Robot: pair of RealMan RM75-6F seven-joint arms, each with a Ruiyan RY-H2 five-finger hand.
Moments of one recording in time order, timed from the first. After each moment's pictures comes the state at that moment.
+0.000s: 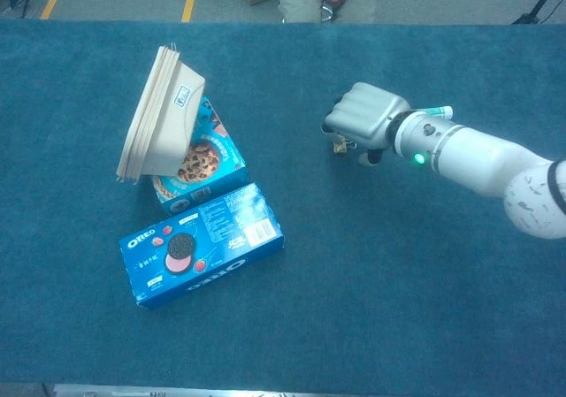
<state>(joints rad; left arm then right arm) 0.04 -0.97 0.02 -1.67 1.56 1.57 -0.03 1.01 -1.56 -0.07 -1.50 -0.84 0.87 -0.94</state>
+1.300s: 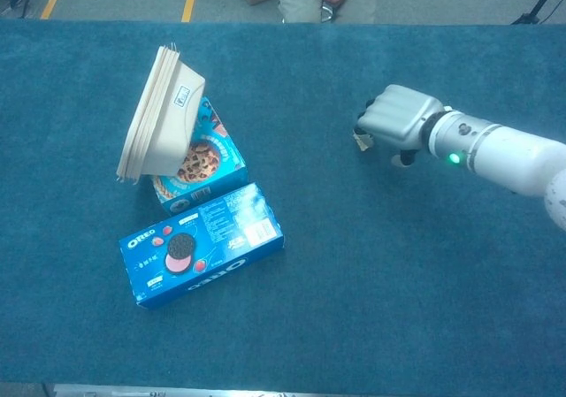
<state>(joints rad) 0.04 -0.98 0.02 -1.65 1.56 1.57 -0.05 0.98 -1.48 -0.12 -1.52 -0.84 0.86 -0.92</state>
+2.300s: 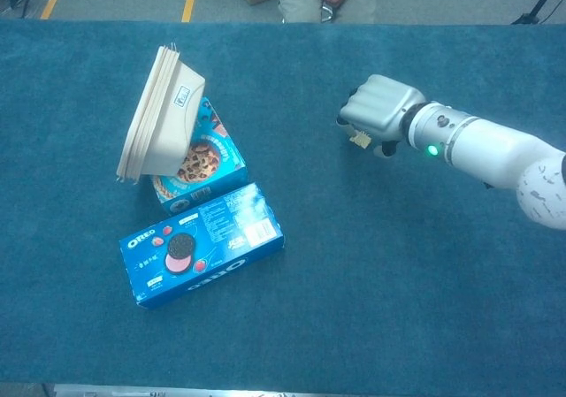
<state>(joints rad) 0.05 -0.98 0.03 -1.64 1.55 1.58 -0.06 1.01 -1.53 -0.07 -1.49 -0.80 0.86 -0.98</state>
